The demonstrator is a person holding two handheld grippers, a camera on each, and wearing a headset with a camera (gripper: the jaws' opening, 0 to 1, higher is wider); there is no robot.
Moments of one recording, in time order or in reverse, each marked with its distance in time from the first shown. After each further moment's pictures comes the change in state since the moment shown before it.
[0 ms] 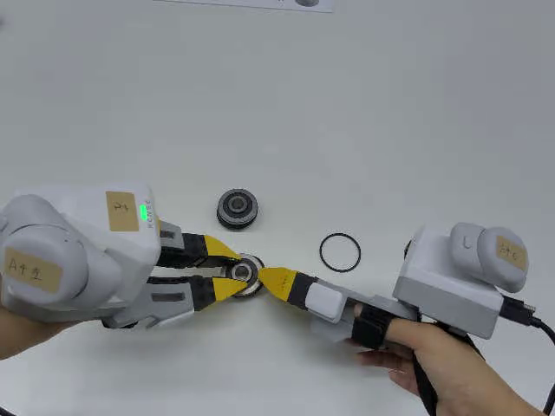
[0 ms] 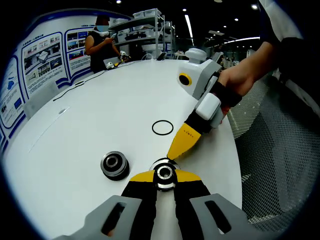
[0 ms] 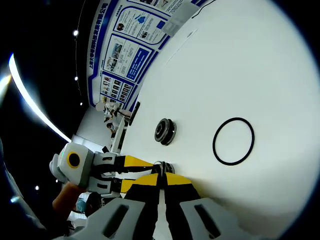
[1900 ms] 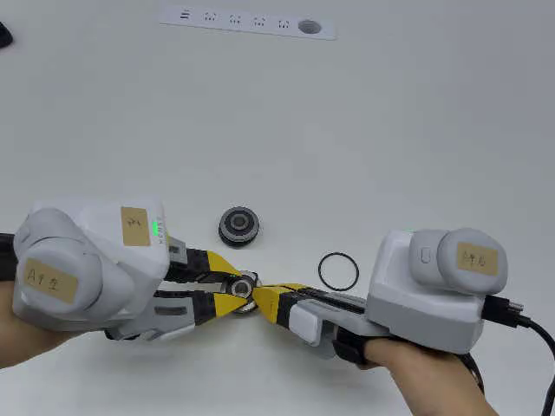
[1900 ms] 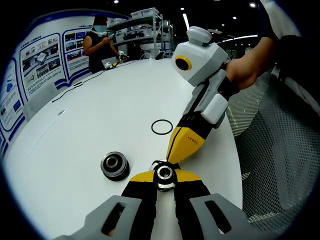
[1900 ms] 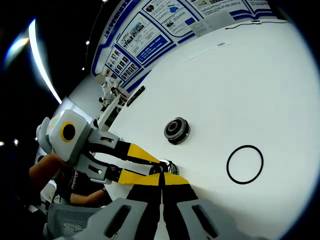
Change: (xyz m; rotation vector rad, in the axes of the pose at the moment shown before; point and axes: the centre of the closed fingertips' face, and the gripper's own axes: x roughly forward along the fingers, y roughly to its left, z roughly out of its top) left arm 0.000 0.000 -0.001 0.016 0.010 -0.006; right arm 0.006 0.015 -0.003 -0.373 0.082 -0.084
